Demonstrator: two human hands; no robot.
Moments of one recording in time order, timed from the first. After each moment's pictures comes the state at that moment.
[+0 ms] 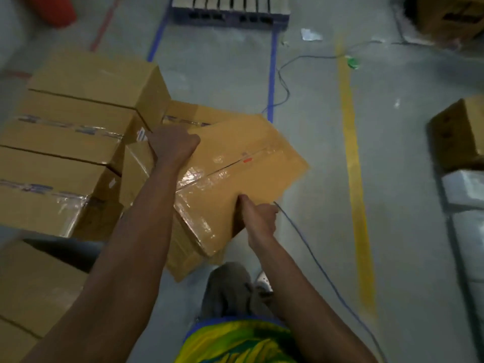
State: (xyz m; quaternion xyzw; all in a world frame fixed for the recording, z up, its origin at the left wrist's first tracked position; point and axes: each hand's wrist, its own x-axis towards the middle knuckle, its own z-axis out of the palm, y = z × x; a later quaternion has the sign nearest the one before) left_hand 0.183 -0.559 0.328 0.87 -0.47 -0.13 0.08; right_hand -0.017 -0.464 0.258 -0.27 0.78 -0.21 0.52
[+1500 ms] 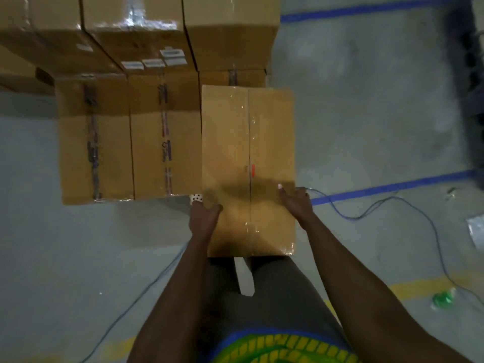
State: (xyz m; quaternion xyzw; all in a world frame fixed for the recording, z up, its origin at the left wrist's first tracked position) left_hand 0.027 -1.000 0.071 0.74 0.43 -0.33 0.40; right_hand 0.051 -1.250 0.055 -0.78 0.40 0.34 0.34
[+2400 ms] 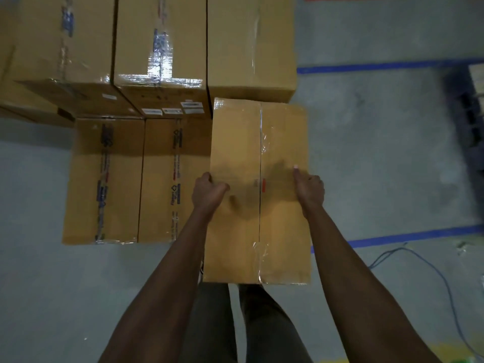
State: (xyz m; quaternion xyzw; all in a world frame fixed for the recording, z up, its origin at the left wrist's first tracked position) left_hand 0.231 -0.973 0.067 0.79 0.34 -0.24 0.46; right_hand 0.248 -1.226 0.049 -0.81 0.42 0.19 0.36
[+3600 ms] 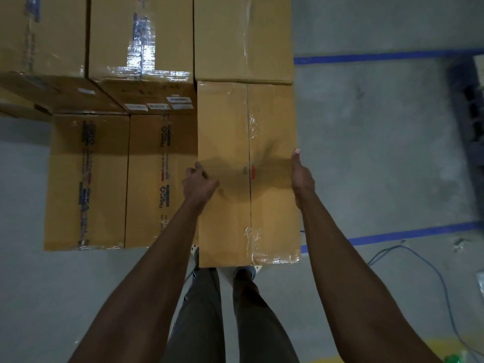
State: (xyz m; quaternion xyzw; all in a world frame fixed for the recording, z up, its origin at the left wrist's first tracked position) left_hand 0.270 -0.970 0.004 0.82 0.28 -0.28 0.42; right_hand 0.294 -1.222 0.033 -0.77 0.42 0.22 0.44
